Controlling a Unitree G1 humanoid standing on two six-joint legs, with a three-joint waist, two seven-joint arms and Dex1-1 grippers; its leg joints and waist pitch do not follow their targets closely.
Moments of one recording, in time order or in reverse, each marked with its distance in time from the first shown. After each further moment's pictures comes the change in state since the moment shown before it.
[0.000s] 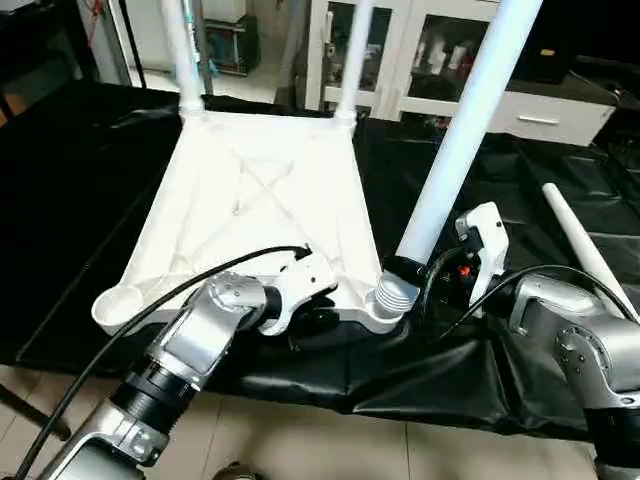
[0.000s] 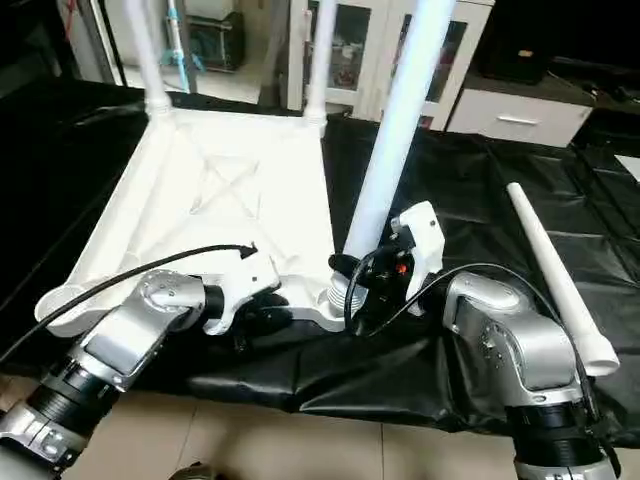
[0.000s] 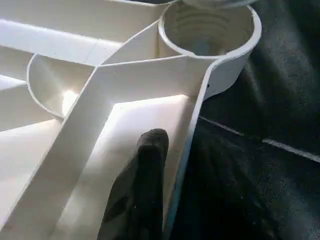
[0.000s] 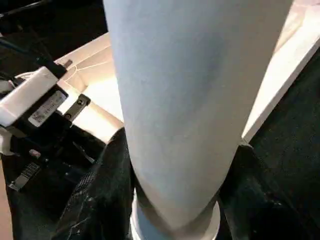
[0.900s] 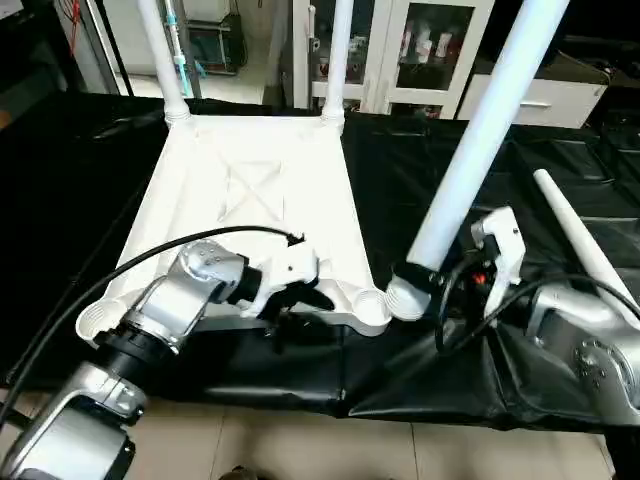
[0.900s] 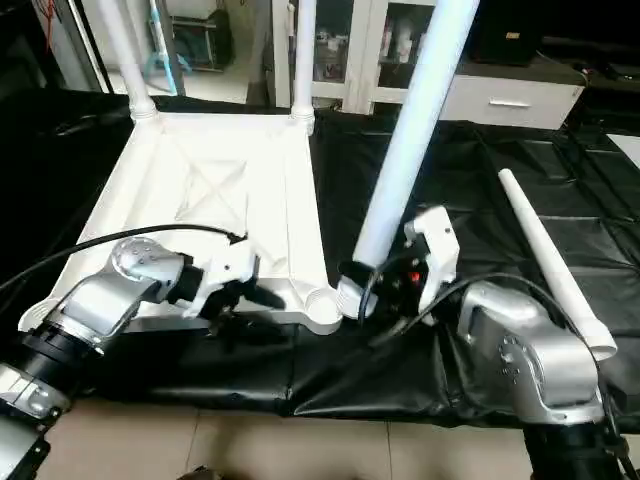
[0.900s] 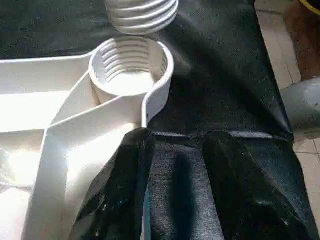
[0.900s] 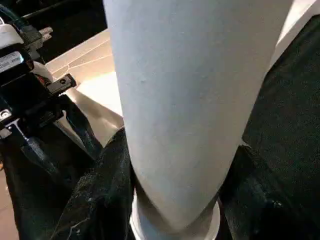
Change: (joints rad) left arm -0.135 0.089 0.012 0.253 -0.127 -0.347 -0.407; right arm 0.073 -0.037 -0.035 -0.065 0.029 0.021 0.007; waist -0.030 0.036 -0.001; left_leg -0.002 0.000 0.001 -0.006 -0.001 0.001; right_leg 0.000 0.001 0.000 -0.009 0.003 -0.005
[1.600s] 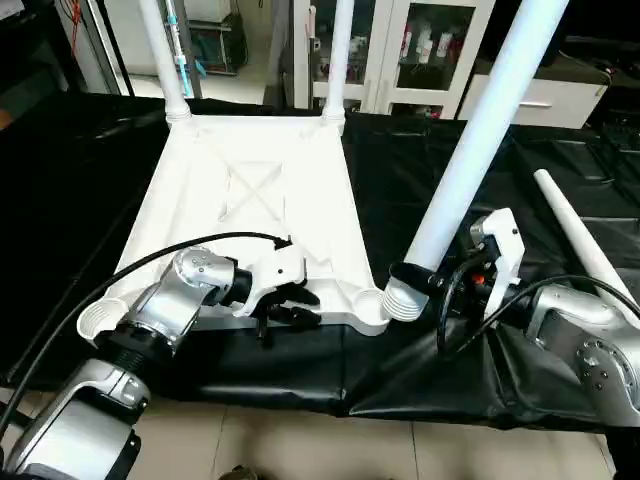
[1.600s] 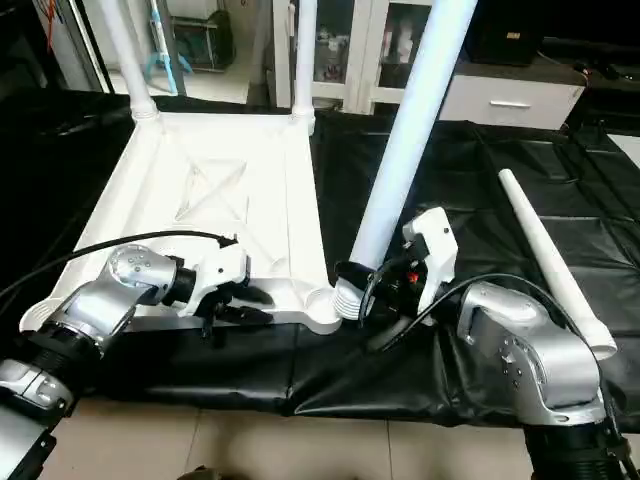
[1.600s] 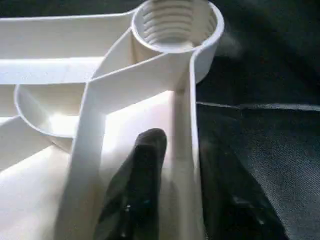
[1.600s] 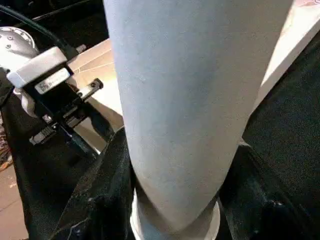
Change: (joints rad) left arm -0.021 -0.013 0.023 0.187 0.057 -0.139 0.077; right arm -0.019 0.000 0.004 -0.015 0.008 0.001 0.019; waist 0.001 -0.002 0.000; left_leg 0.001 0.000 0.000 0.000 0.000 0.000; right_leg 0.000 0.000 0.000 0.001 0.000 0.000
